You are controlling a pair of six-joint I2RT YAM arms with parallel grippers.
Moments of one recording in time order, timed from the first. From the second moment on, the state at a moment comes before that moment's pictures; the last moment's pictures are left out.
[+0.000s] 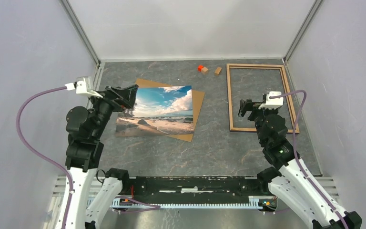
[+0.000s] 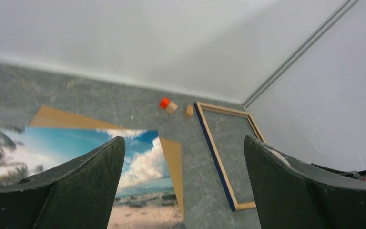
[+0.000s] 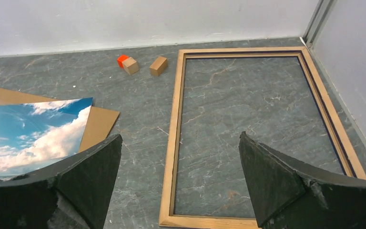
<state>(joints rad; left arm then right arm) -0.15 0.63 1.00 -0.24 0.13 -0.48 0.45 0.63 0.53 0.05 0.43 0.09</state>
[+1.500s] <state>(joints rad) -0.42 0.89 0.02 0.33 -0.13 -1.53 0.45 0.76 0.48 0.00 0.34 0.44</state>
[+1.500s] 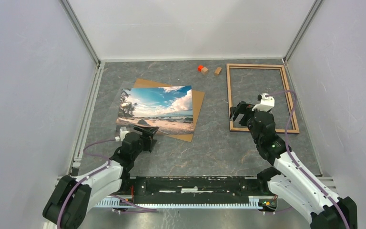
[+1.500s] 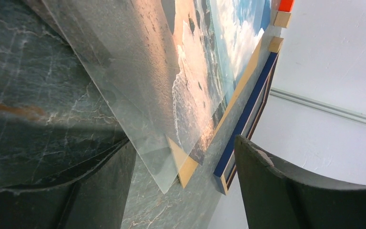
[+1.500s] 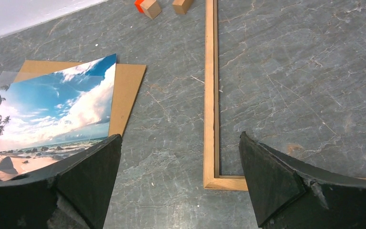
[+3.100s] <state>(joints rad) -0.42 0.58 0.01 0.22 -0.17 -1.42 0.51 1.54 0.56 0.57 -0.41 0.91</state>
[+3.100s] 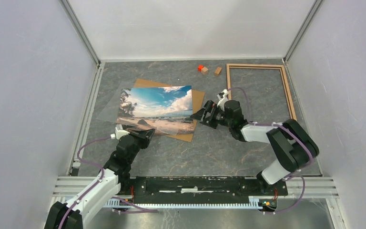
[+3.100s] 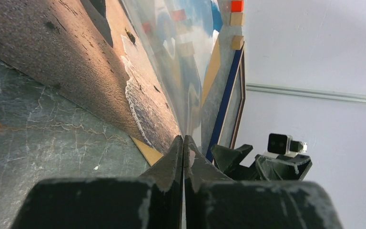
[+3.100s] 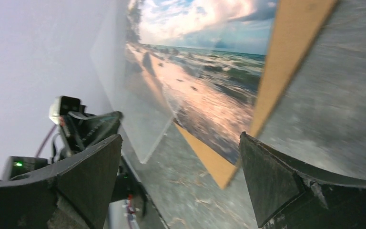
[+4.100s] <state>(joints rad) -0.42 0.45 0.02 0.19 -0.08 -1.42 0.59 2.10 0.92 0.93 -0.38 1.33</state>
